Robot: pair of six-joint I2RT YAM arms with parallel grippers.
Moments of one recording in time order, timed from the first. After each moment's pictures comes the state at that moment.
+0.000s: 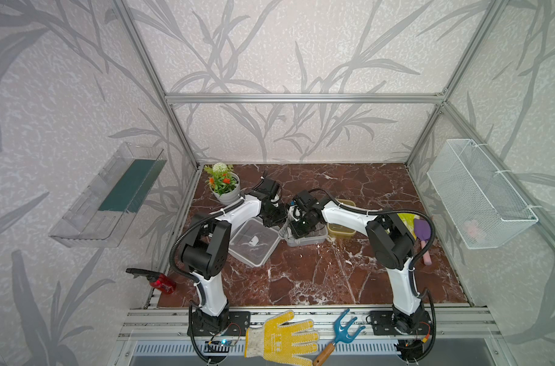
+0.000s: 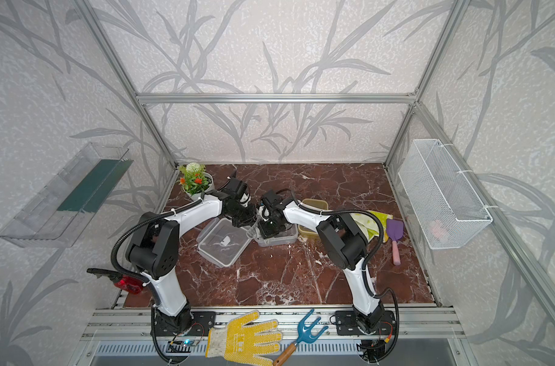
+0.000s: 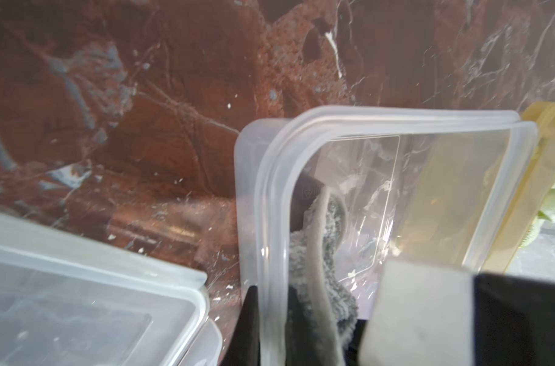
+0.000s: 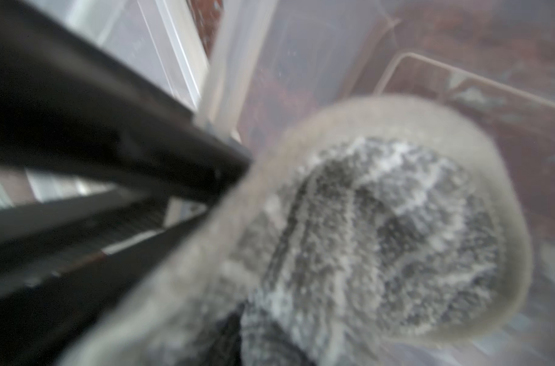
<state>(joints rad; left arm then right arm) -0.38 1.84 1.29 -0.65 0.33 -0.63 0.74 2.11 1.55 -0.69 -0.37 0.22</state>
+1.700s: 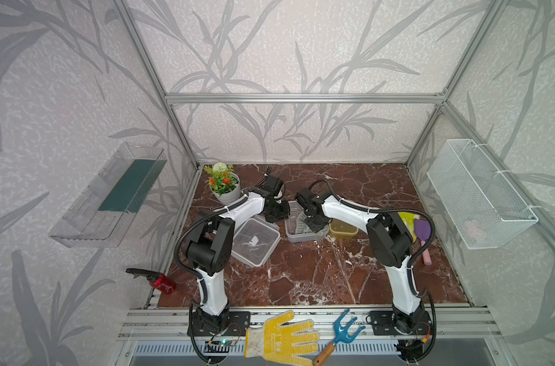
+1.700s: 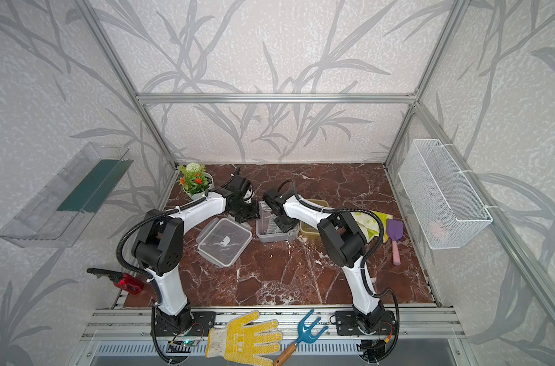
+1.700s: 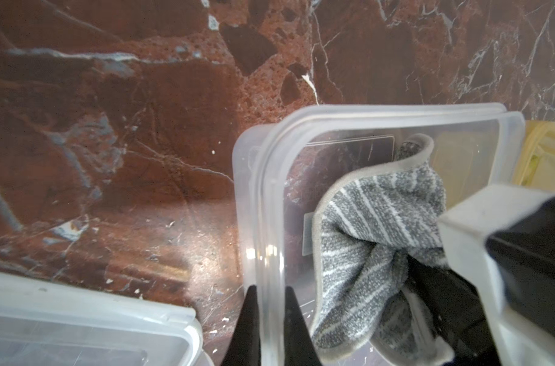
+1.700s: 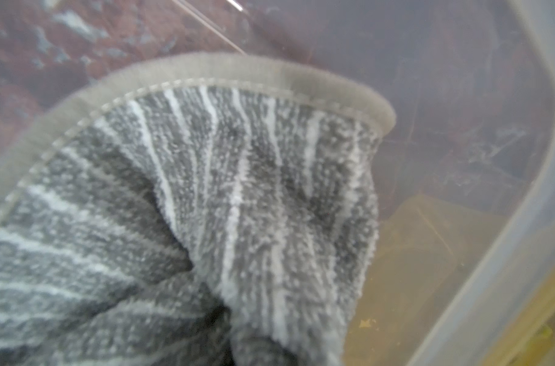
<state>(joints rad) -0.40 1.88 1.35 -0.62 0.30 -0.58 0.70 2.14 1.65 -0.91 0.30 0.04</state>
